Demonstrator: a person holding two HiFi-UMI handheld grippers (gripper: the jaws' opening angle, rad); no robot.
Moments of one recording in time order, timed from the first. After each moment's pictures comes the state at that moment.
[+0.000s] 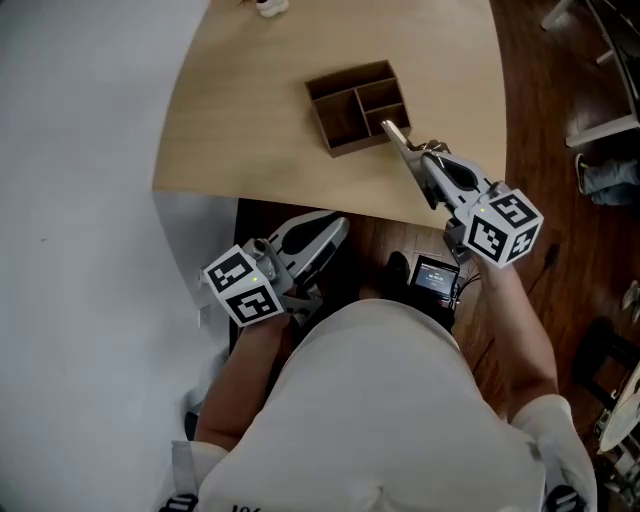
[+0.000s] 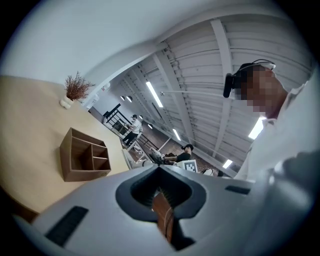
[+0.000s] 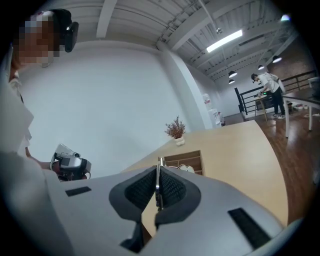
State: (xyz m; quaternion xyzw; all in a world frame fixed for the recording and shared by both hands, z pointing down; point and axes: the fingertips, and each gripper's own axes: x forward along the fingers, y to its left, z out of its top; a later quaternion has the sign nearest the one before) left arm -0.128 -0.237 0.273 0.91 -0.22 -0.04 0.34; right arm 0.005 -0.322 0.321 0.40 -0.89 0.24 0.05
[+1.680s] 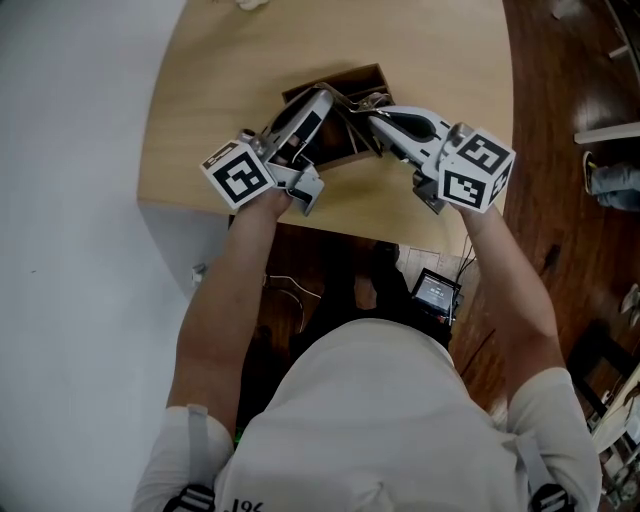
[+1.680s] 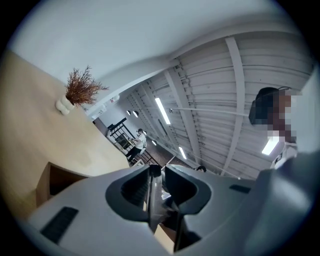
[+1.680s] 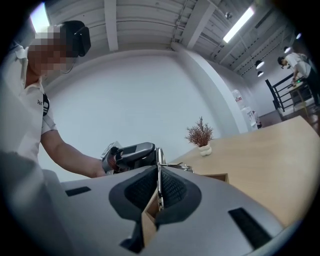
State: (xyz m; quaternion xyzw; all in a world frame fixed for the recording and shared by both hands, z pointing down) left arm -0.114 -0.481 0.337 0.88 -0.26 -0.15 0.36; right arm -0.052 -0.442 0.358 0.24 -0.95 0.20 0.00
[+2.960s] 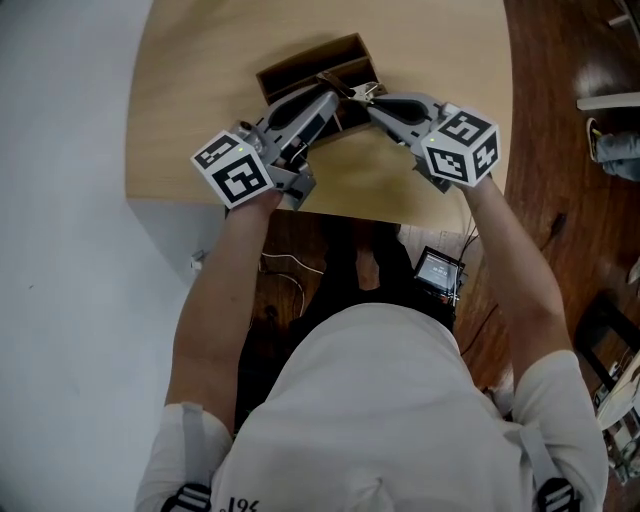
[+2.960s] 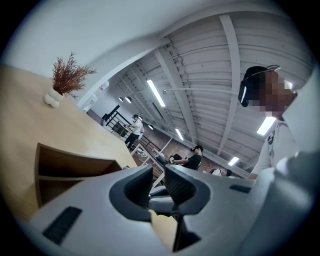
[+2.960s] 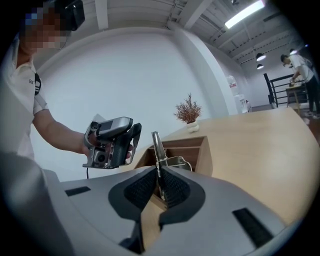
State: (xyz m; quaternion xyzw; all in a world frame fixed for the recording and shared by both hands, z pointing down) left arm -0.086 -0.462 0.369 0.92 -0.22 -0.04 0.33; right arm -0.037 -0.447 0.443 0.25 -0.93 0.23 0.12
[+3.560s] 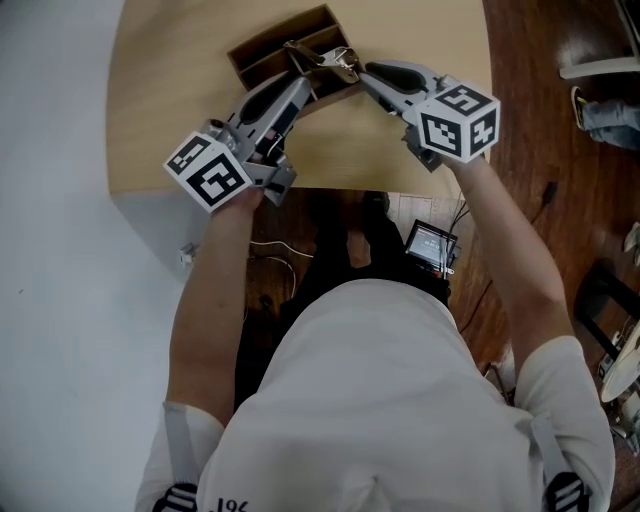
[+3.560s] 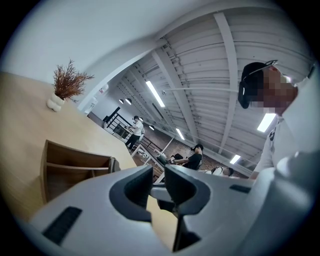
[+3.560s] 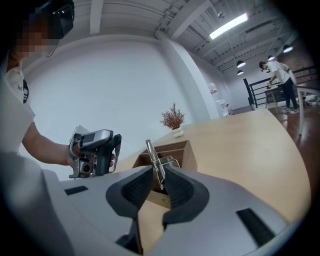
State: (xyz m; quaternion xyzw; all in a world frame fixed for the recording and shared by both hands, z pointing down) left arm -0.087 -0.427 0.363 0.92 -0.23 -0.04 0.32; right arm -0.003 -0.436 0.435 0.34 -0.90 0.25 0.09
